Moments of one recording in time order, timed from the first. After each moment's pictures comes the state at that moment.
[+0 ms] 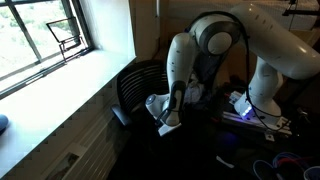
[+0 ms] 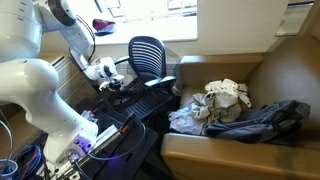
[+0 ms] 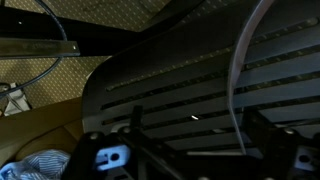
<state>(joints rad) 0.63 1.07 -0.02 -1.98 -0.02 2.64 1.22</state>
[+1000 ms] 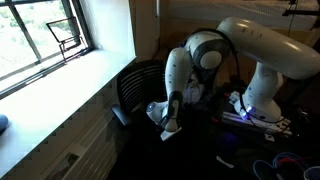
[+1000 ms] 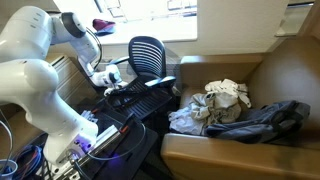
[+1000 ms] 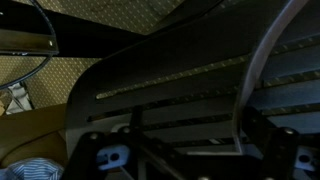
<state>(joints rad) 0.62 1.24 -0.02 -1.83 -0.01 2.59 1.16</state>
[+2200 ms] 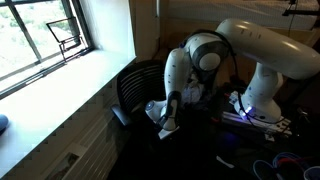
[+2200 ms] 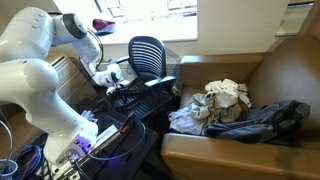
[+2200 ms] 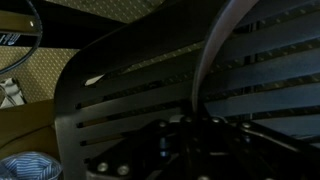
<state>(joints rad) 0.61 1.26 -0.04 -1.79 -0.01 2.60 1.16</state>
